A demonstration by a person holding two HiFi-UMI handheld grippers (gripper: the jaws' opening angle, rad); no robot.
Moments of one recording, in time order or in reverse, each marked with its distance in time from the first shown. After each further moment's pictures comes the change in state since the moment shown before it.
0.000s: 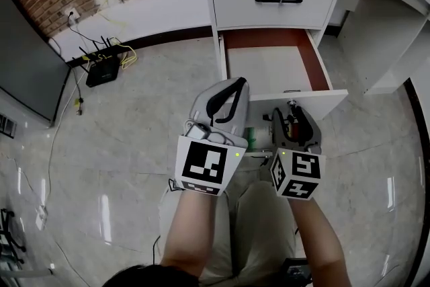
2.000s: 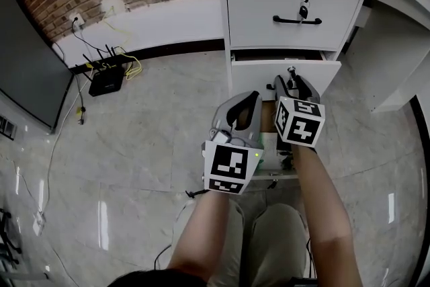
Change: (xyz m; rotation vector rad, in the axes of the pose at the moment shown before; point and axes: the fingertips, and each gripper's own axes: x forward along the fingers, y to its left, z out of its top) left arm 0.050 0.026 -0.057 -0.047 0.034 0.045; right arm 0.158 -0.012 0.032 0.013 0.035 -0.008
